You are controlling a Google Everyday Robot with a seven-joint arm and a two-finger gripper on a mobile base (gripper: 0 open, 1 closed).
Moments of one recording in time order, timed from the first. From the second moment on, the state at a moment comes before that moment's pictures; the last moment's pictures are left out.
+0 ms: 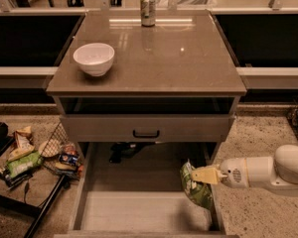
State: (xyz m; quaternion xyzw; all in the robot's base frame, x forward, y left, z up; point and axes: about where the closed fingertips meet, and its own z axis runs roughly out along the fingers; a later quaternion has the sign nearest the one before) arm 0.452 -0.154 0.614 -0.20 0.83 0.46 0.24
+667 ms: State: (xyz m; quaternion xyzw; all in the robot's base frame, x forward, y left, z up) arm 0.452 -0.150 0.613 -0.20 0.83 0.46 0.24
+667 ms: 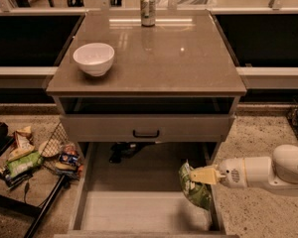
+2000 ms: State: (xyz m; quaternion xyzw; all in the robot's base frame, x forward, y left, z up) arm 0.452 -0.146 0.625 -0.22 0.82 0.46 0.24
